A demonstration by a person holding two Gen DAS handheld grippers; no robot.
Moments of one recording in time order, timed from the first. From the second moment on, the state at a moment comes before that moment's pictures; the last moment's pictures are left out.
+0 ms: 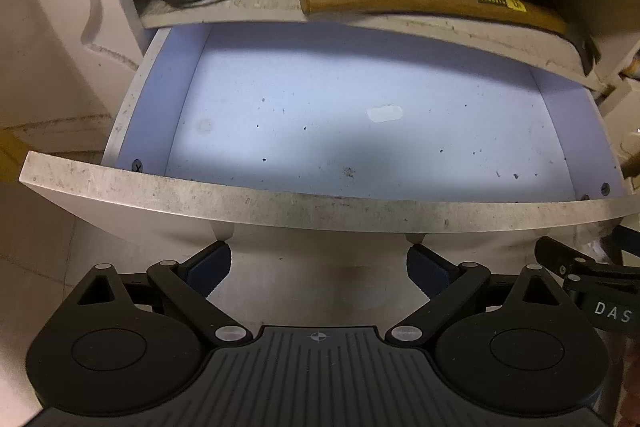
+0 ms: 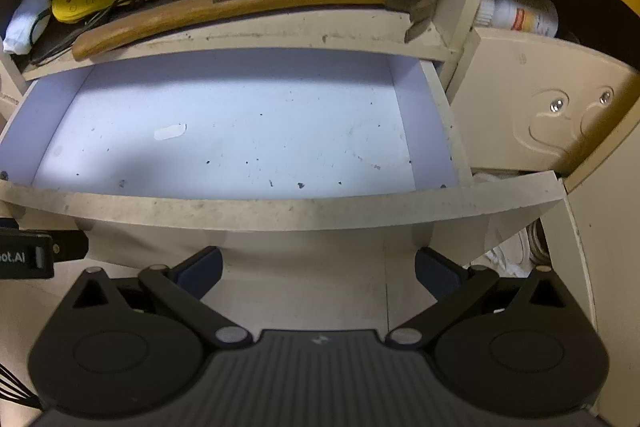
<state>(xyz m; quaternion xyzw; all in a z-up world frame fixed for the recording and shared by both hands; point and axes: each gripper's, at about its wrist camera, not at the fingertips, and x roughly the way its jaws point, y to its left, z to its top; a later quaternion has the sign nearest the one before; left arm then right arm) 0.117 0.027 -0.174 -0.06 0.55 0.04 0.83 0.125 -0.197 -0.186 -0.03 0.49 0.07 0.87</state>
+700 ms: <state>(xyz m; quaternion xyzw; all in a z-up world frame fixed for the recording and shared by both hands) 0.167 0.035 -0.178 -0.07 0.52 0.04 0.85 0.172 -0.184 -0.186 -0.03 0.45 0.07 0.89</state>
